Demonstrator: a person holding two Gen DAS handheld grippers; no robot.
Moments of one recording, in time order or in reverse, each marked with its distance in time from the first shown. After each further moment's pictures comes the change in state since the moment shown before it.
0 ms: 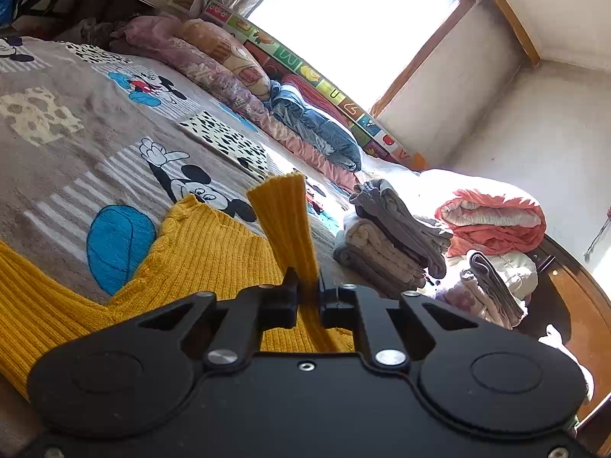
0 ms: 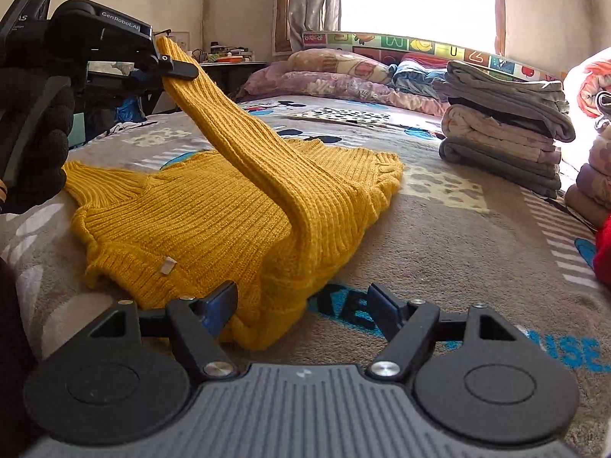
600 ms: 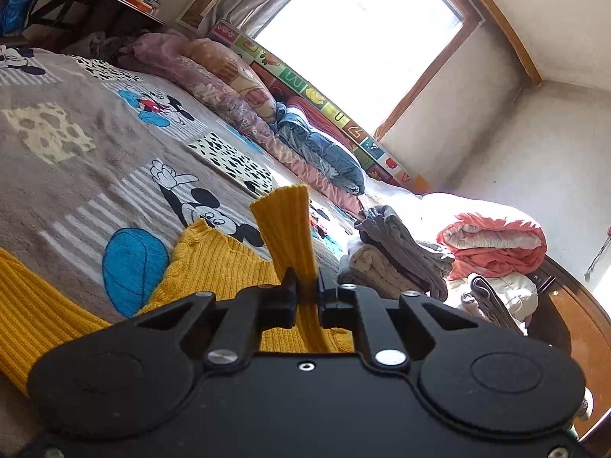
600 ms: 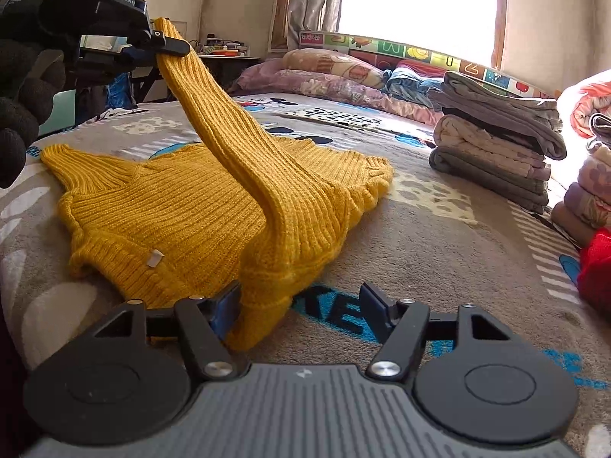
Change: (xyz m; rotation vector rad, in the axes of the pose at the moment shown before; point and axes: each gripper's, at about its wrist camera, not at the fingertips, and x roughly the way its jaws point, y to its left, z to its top) left arm -0.018 0.012 0.012 -0.013 -0.076 0.043; right arm 0.006 0.005 0.001 -0.071 0.005 -0.062
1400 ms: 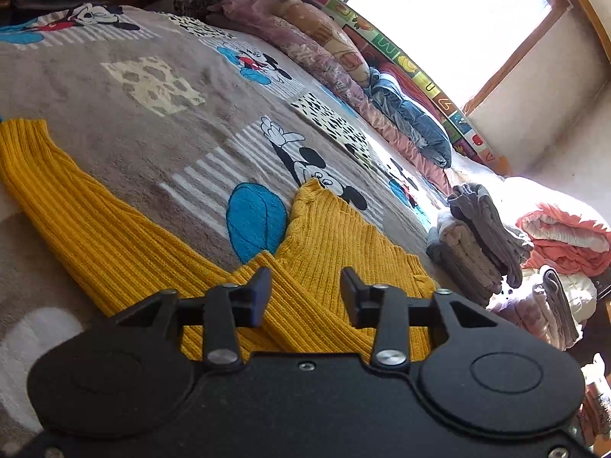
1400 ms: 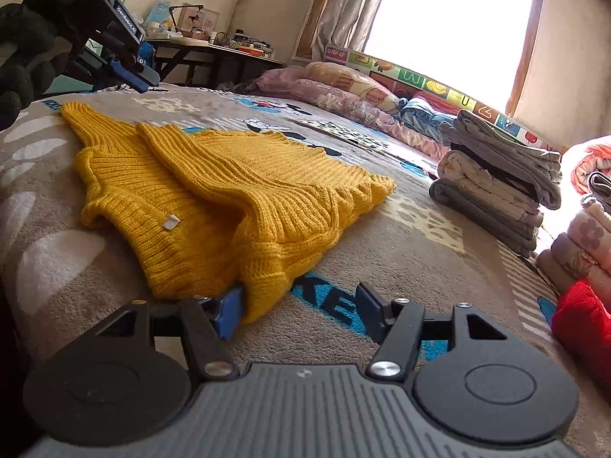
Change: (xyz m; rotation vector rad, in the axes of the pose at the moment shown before) left arm -0.015 0.057 -0.004 -0.175 0.151 0.233; right arm -0.018 0.015 -0.013 -0.182 -0.037 -0.034
